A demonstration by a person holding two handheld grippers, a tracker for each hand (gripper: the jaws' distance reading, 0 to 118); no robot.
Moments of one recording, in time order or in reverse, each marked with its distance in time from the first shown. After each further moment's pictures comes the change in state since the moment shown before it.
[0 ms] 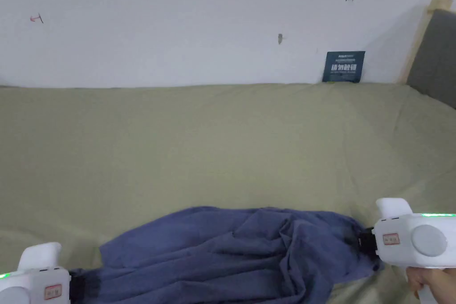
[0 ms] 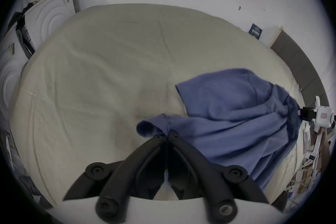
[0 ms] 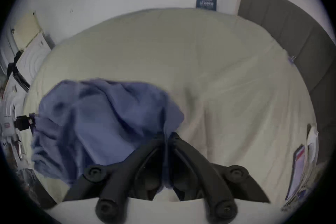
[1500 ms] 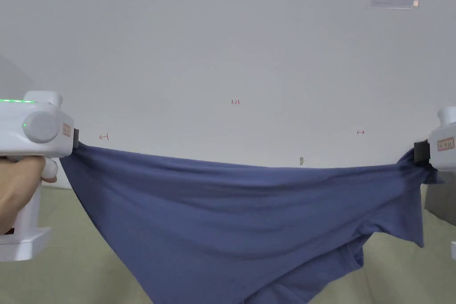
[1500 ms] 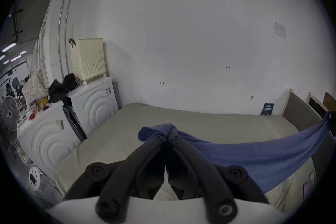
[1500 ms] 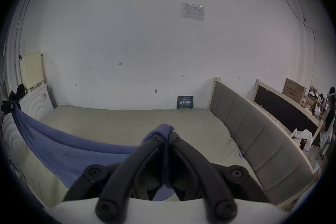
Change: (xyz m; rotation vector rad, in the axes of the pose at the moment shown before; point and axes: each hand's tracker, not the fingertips) left arm 0.021 0.244 0.282 0.621 0.277 -0.022; right arm -0.007 0.232 0.260 0.556 -0.129 0.013
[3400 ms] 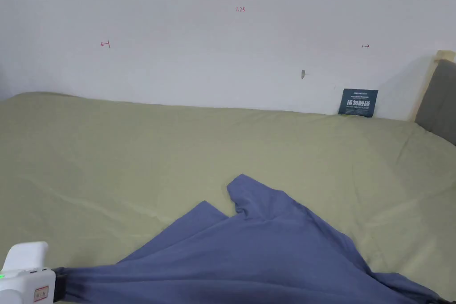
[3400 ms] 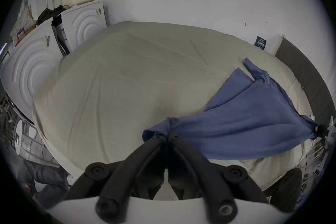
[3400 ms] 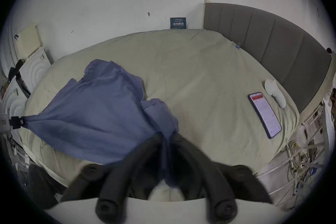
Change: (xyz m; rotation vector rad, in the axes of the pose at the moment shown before) left arm -0.079 -0.389 0.057 -0.484 -0.137 0.015; right arm 0.022 -0.391 0.125 -0.402 -0.005 -0.079
